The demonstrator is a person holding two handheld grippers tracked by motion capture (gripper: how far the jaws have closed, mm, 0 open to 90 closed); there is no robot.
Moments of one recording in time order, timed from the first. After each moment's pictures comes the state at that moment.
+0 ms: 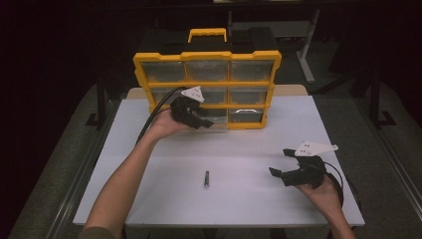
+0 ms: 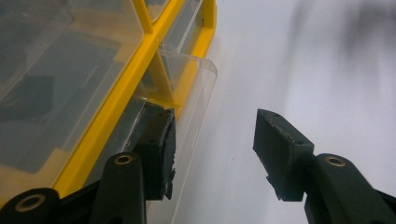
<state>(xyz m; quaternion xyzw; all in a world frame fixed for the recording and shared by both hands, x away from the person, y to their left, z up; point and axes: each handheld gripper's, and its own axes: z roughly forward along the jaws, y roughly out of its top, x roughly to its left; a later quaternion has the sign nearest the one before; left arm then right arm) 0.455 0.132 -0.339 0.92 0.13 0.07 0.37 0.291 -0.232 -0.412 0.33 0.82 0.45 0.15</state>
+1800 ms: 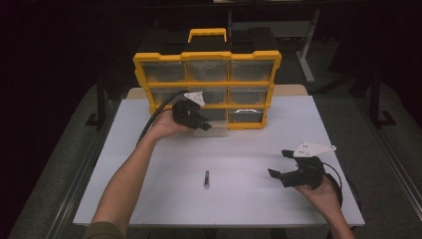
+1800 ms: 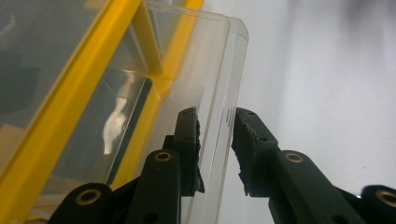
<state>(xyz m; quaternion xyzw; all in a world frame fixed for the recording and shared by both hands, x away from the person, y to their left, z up) 0.468 0.136 -0.360 0.93 0.11 0.03 0.34 0.290 -0.229 -0.414 0.33 0.82 0.45 0.14</state>
